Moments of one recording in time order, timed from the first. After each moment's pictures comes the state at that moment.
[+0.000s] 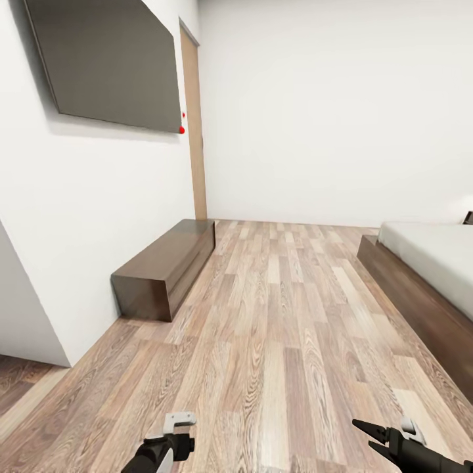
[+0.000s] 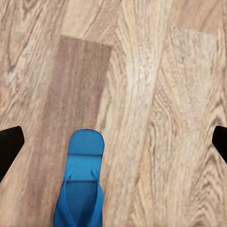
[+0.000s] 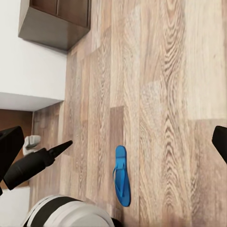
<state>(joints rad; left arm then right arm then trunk) -0.35 -0.11 -0.06 -0.60 0.09 0.39 0.17 -0.01 -0.45 -0.12 -1.08 -0.89 0.78 0.68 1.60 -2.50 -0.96</state>
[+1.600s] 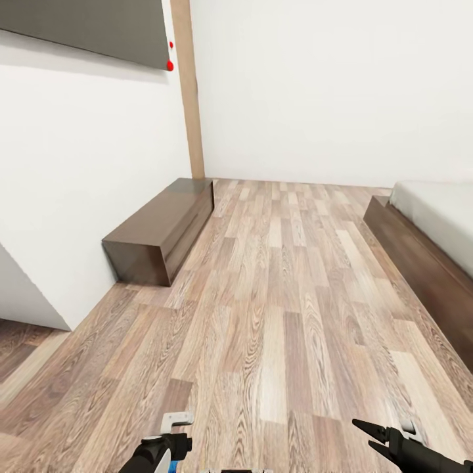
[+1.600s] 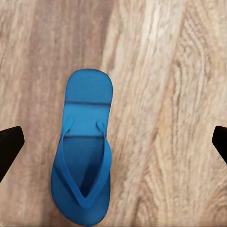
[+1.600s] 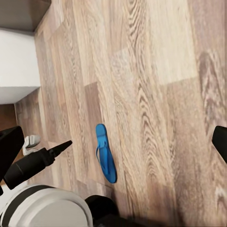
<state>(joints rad) -0.35 -0.10 -0.06 -0.59 0.10 0.37 0.17 -0.01 -0.45 -0.12 -1.09 -0.89 0.78 0.68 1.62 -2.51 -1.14</state>
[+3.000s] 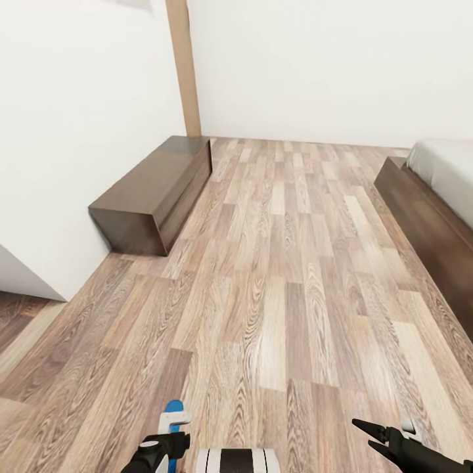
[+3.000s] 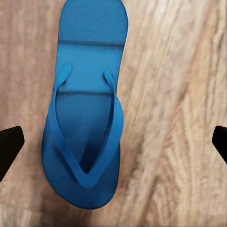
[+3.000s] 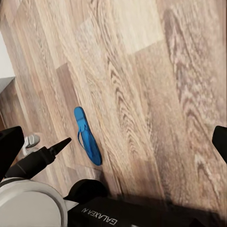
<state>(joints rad) -0.35 -0.10 -0.06 -0.55 0.10 0.25 0.18 -0.01 -0.45 -0.12 -1.09 -0.89 0.78 0.68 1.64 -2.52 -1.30</state>
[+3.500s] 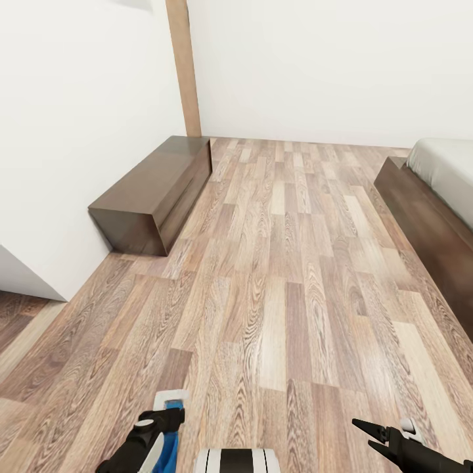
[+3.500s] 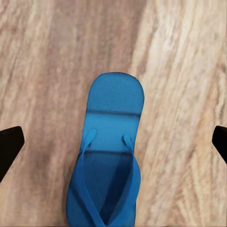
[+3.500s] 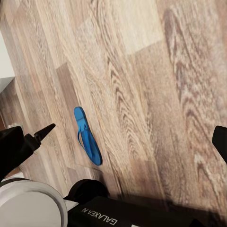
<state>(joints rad) -0.37 -0.07 -0.06 -0.67 0.09 0.28 0.18 -0.01 -0.45 -0.12 -1.09 -0.89 0.78 0.68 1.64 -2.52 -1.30</state>
